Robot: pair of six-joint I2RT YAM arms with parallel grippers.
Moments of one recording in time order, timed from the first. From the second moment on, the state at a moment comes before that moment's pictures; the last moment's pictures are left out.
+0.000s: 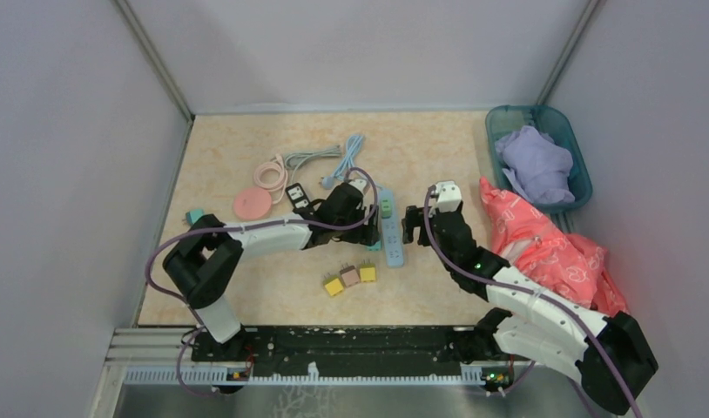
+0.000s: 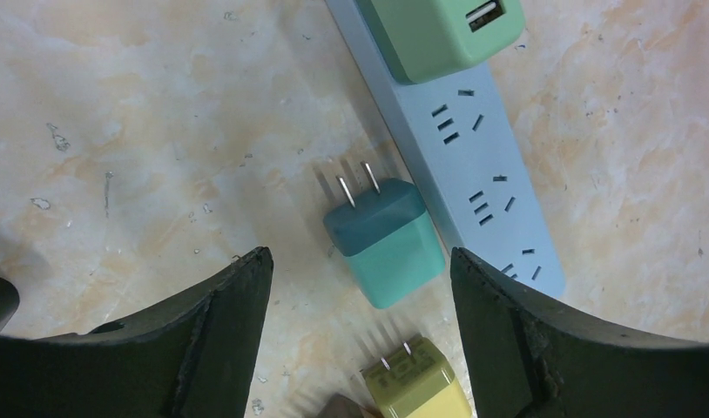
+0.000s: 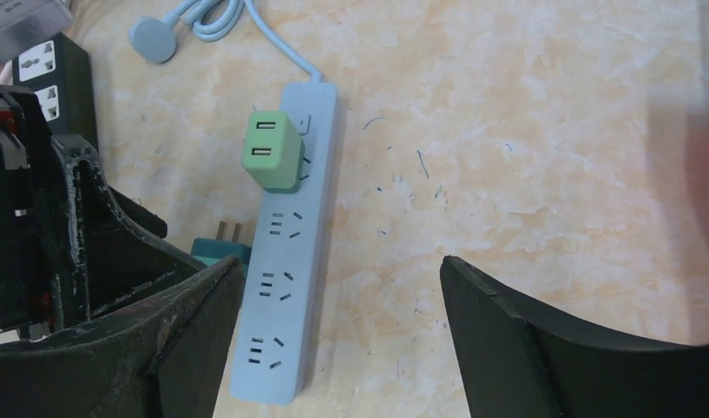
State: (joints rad) left arm -0.84 1.71 0.99 -0.06 -0.05 -0.51; right arm 0.71 0.91 0.47 0.04 0.40 0.31
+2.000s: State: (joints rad) left arm -0.87 1.80 1.06 -0.20 -0.28 -0.64; right arm 0.71 0.92 0.45 0.08 0.40 0.29
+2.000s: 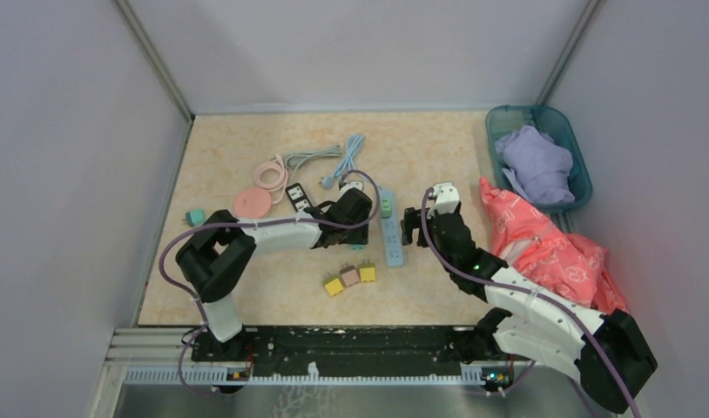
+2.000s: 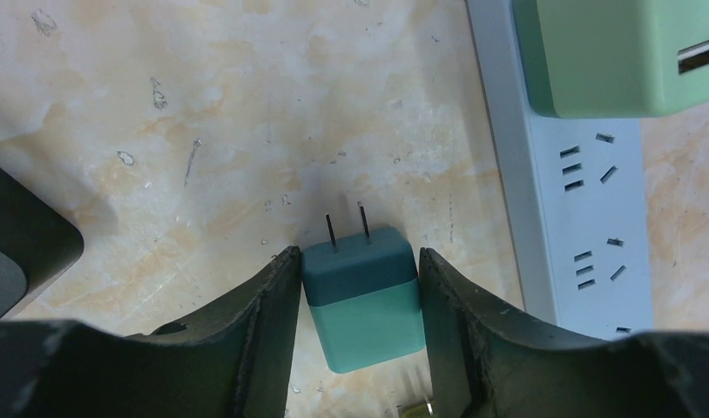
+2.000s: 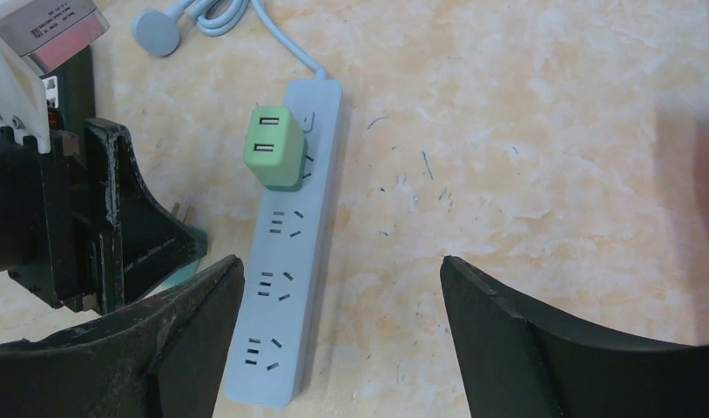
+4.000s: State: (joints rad) left arm -0.70 1.28 0.69 0.33 -0.16 -1.45; right arm 0.91 1.33 0.45 0.97 0.32 0.34
